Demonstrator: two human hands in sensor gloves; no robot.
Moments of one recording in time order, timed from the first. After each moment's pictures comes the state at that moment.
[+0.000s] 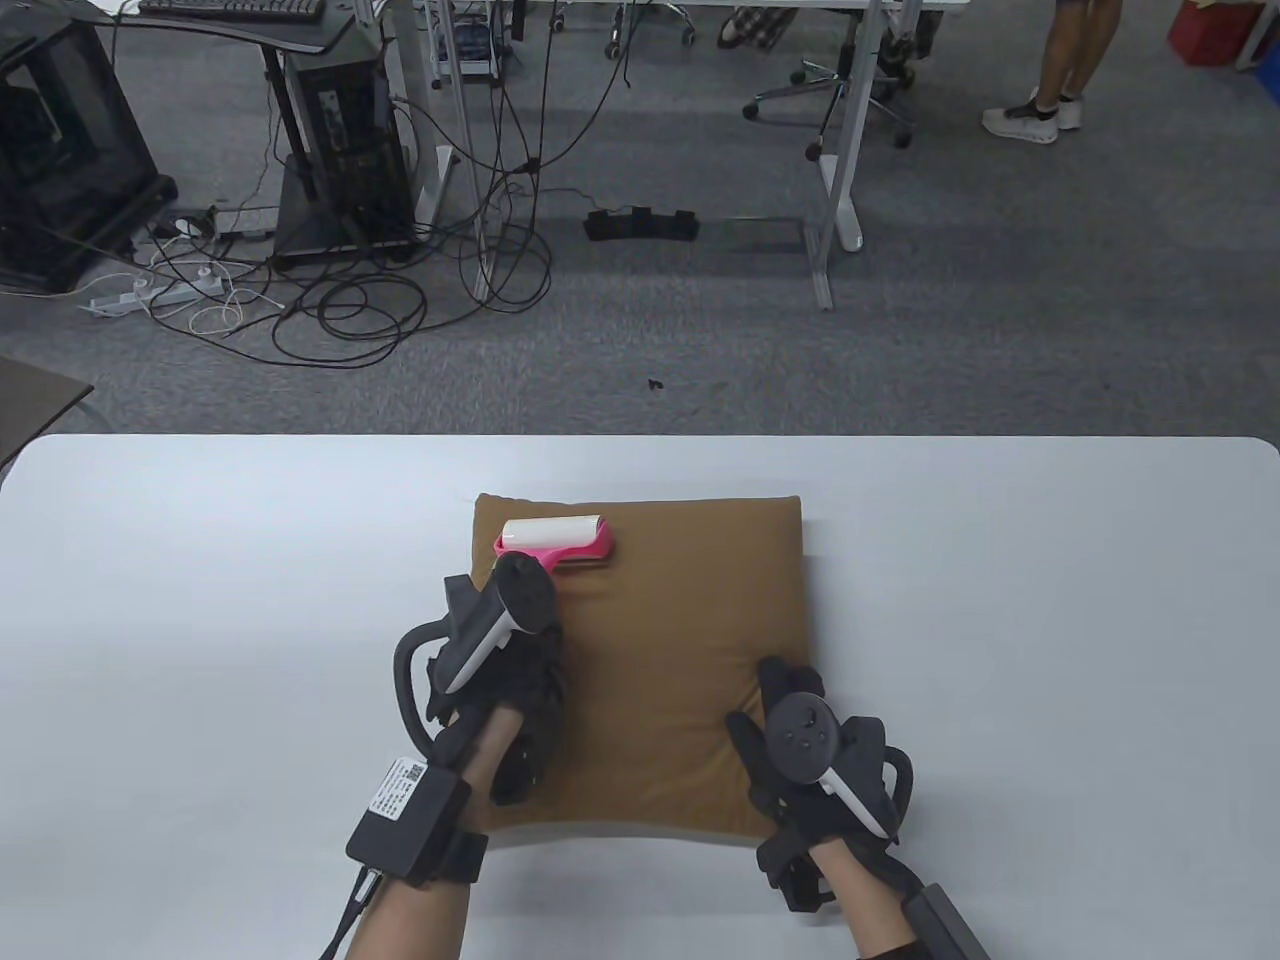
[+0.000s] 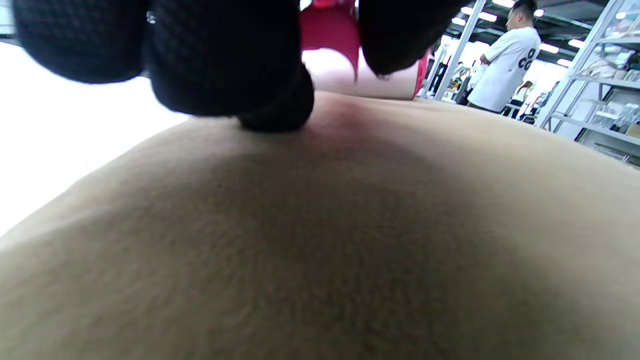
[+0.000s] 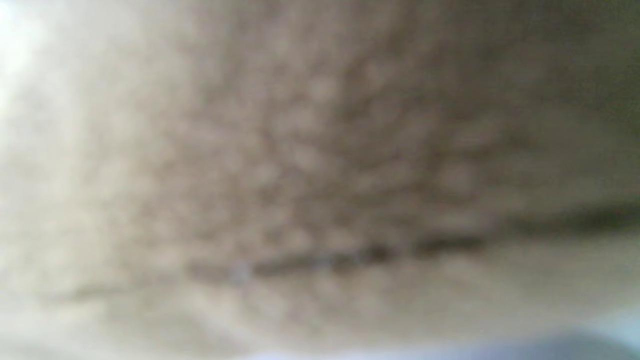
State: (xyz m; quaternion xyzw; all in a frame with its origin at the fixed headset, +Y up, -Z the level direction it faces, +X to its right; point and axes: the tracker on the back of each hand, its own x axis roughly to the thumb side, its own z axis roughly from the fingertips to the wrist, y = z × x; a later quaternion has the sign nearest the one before) left_hand -0.147 -0.661 -0.397 -0.09 0.07 0.11 0.99; right_hand 0.143 -0.736 -0.330 0.01 0.00 0.99 0.16
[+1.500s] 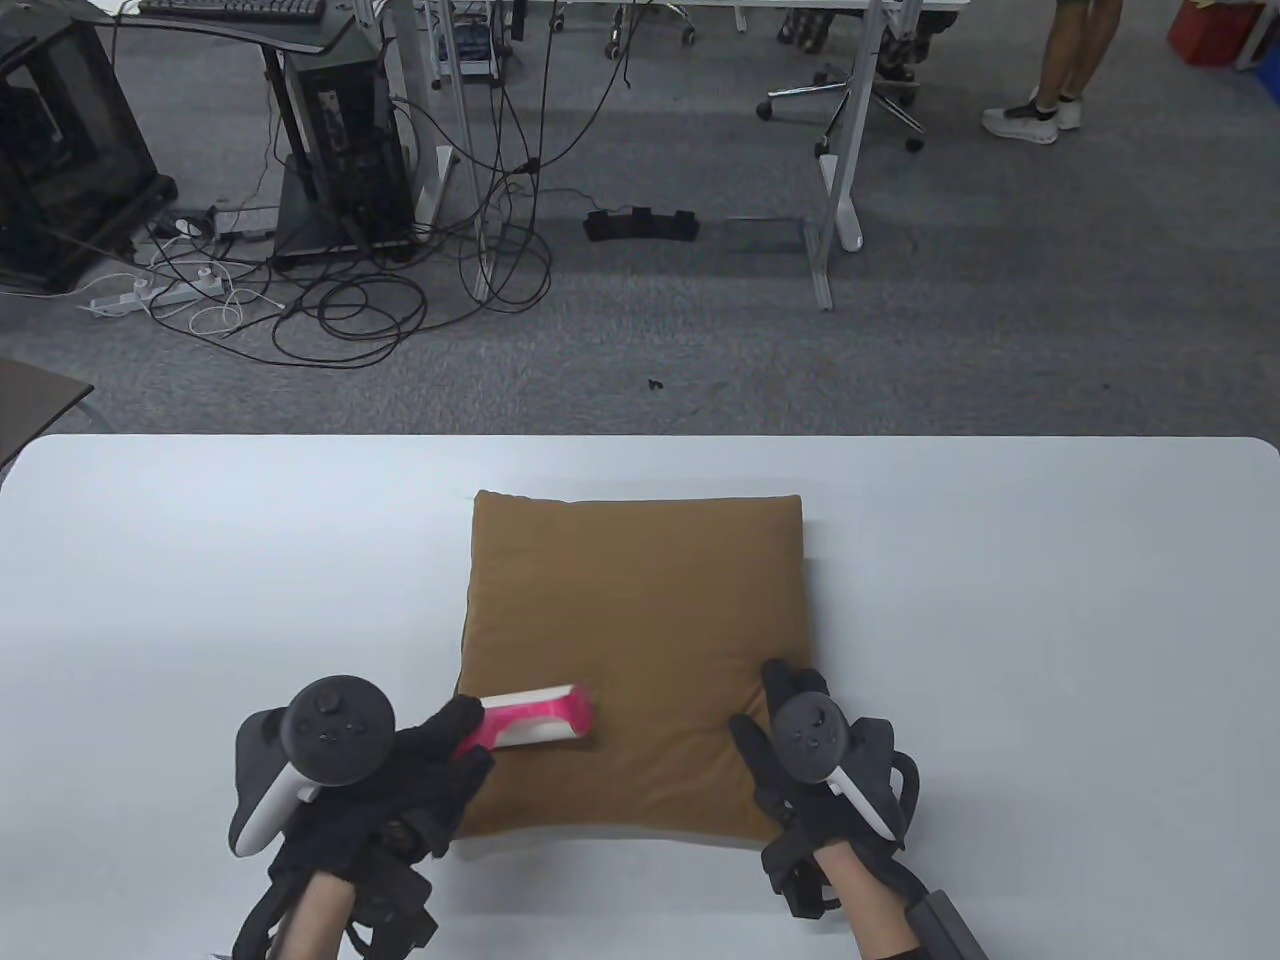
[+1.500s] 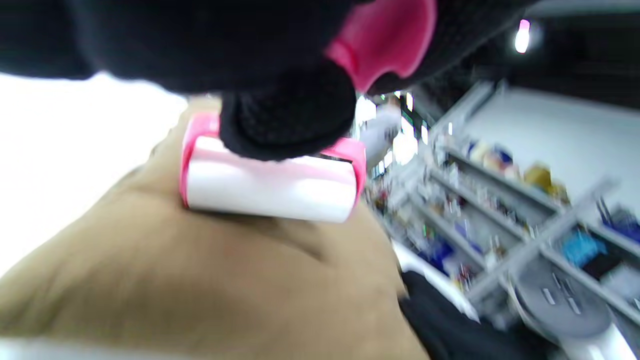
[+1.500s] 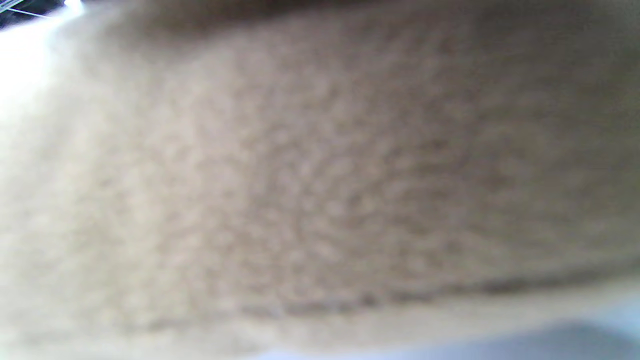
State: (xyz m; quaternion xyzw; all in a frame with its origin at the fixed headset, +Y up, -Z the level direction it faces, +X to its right) left_hand -0.239 -0.626 -0.275 -0.03 -0.04 0.33 0.94; right_hand 0.149 -0.737 -0.327 -0.01 0.02 0.98 0.18
